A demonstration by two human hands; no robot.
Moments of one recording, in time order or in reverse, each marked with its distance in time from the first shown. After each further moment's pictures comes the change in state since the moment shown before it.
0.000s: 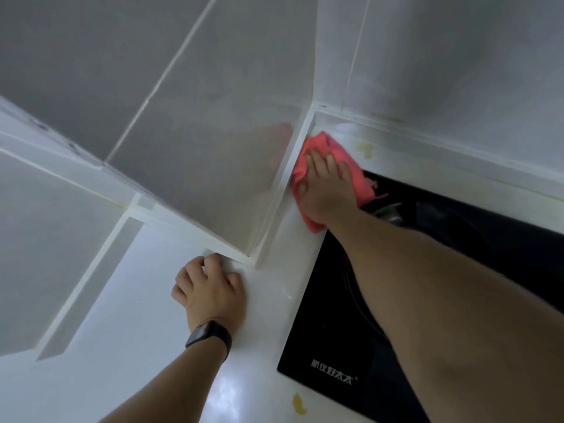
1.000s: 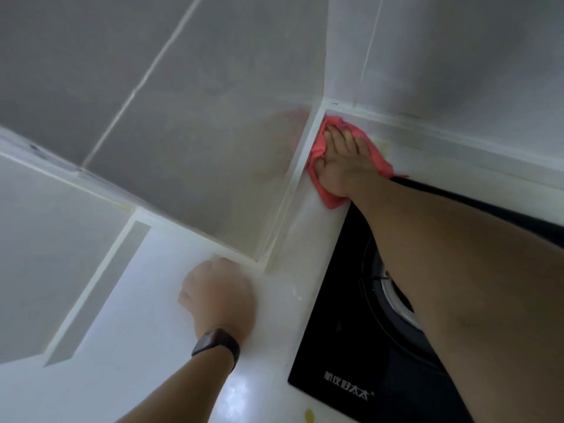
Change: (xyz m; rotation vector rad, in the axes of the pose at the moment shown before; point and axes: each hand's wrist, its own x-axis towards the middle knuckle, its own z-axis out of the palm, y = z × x) left_hand 0.002 -0.003 0.003 0.011 0.037 0.012; right_hand 0.055 0.022 -0.017 -0.062 -0.091 -0.019
